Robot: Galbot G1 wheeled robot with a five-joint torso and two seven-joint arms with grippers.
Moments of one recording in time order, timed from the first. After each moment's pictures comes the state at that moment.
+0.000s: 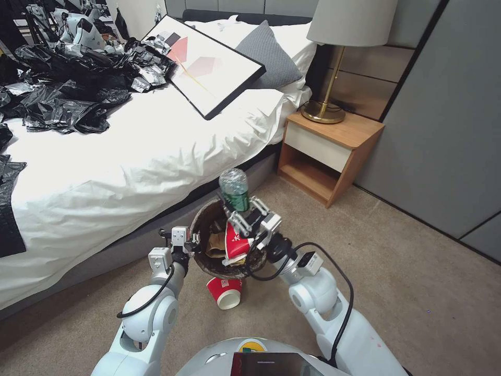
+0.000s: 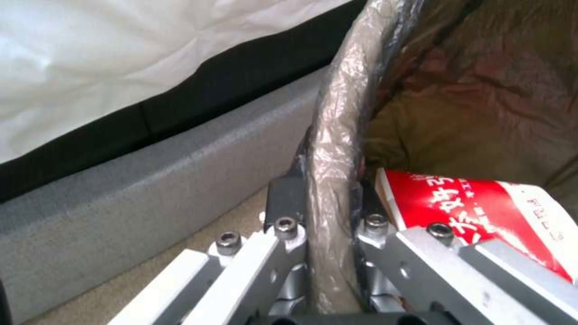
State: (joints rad) left arm 1.53 -1.39 -0.44 -2.22 -0.30 0.51 -0.14; right arm -1.25 1.28 0.06 2.06 0.23 0.31 -0.32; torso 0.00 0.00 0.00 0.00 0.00
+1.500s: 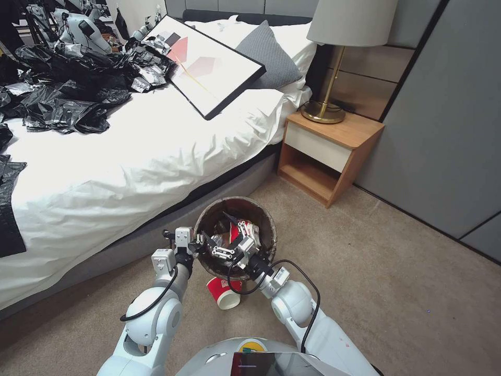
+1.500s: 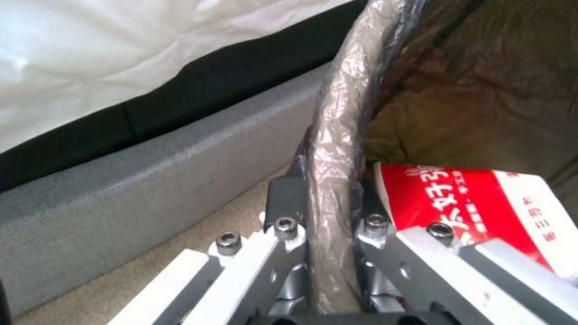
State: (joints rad) left arm 1.54 -1.41 -0.42 -2.24 -0.29 0.51 -0.14; right arm -1.25 1.33 0.01 1.80 0.13 0.37 -0.31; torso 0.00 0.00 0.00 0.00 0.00
